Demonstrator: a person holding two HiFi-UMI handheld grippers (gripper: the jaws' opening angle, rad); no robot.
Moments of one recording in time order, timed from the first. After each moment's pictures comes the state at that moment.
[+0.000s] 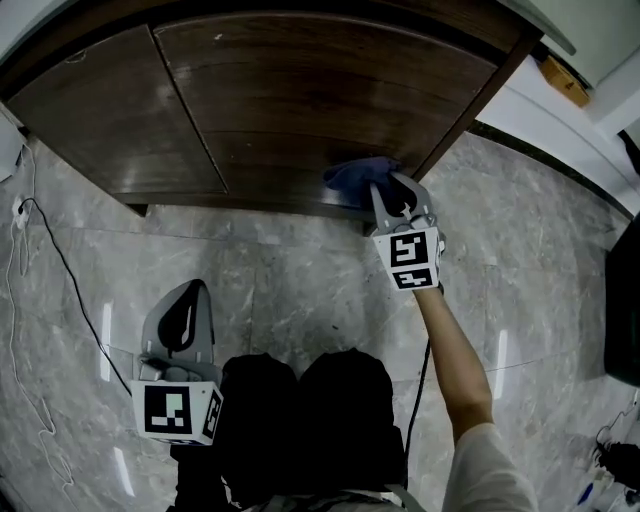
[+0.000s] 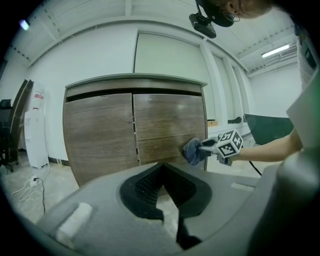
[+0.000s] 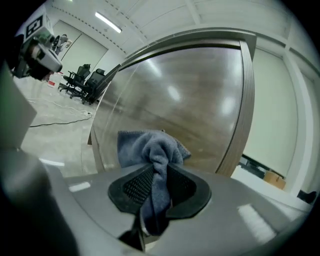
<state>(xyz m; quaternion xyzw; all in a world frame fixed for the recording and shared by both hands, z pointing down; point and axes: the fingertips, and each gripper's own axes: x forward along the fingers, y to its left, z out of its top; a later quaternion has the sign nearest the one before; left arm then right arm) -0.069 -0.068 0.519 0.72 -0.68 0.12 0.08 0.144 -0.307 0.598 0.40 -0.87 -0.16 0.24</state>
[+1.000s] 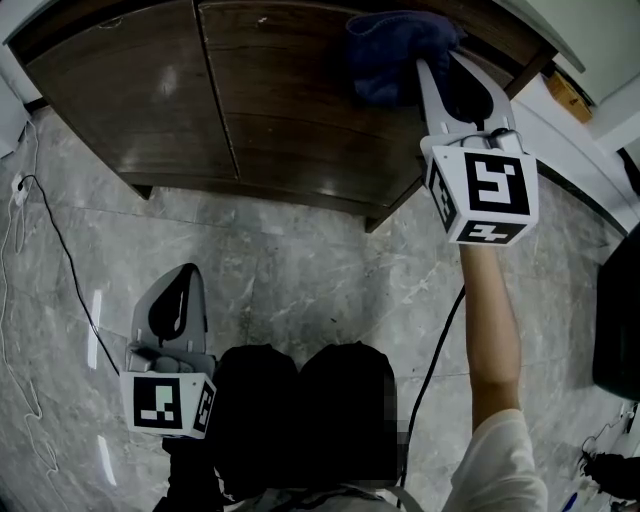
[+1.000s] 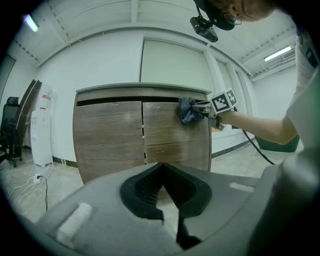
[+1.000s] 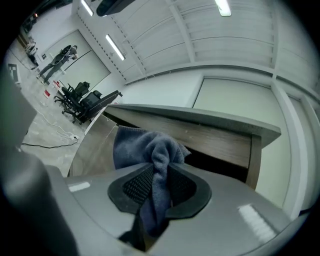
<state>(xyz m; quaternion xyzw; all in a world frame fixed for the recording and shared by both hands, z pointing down) -0.090 -0.048 0.502 0.71 -0.70 0.09 0.07 0.090 -0.304 0.340 0.42 -0.86 -0.26 0.08</state>
